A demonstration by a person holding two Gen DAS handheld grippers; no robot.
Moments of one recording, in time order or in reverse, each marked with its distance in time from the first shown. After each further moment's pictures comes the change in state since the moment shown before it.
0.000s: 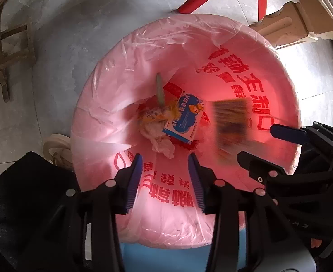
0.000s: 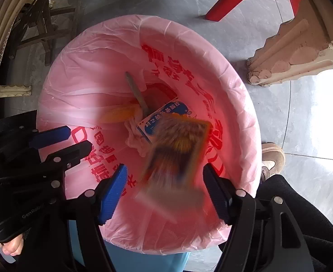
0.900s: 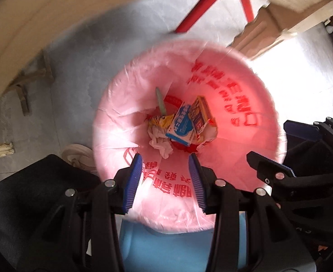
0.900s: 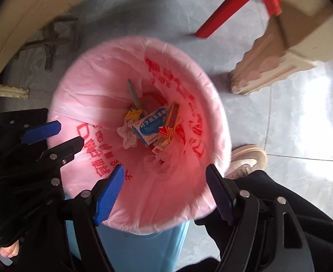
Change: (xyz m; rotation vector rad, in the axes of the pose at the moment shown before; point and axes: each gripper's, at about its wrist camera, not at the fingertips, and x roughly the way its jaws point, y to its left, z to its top) left arm -0.061 -0.029 -0.032 0.046 -0.145 0.099; right arm -0.065 0.005 -0.038 -0.018 -0.154 -0.079
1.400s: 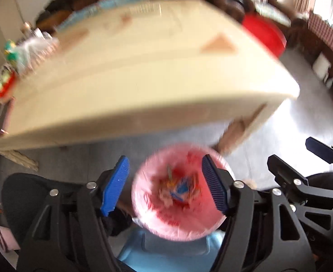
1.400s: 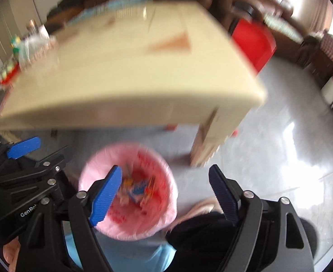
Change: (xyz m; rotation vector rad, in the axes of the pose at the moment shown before) left arm -0.204 -0.031 -0.049 -0.151 -0.563 0.127; right arm -0.212 0.002 -0.057 0.031 -0.611 -0.156
